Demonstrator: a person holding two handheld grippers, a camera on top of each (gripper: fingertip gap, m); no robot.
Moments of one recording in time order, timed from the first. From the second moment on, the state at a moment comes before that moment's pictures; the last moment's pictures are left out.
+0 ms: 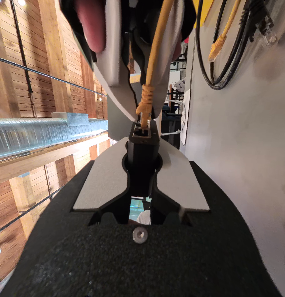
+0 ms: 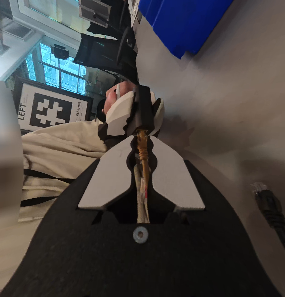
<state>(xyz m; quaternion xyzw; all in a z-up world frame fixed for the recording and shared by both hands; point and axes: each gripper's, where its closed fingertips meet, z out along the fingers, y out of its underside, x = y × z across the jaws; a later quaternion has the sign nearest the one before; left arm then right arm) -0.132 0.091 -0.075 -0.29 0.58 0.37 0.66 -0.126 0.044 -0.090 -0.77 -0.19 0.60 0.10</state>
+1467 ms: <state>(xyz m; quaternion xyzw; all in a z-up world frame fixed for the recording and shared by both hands) -0.137 0.096 -0.088 -0.48 0.58 0.07 0.65 -0.083 0.048 -0.091 -0.79 -0.31 0.34 0.41</state>
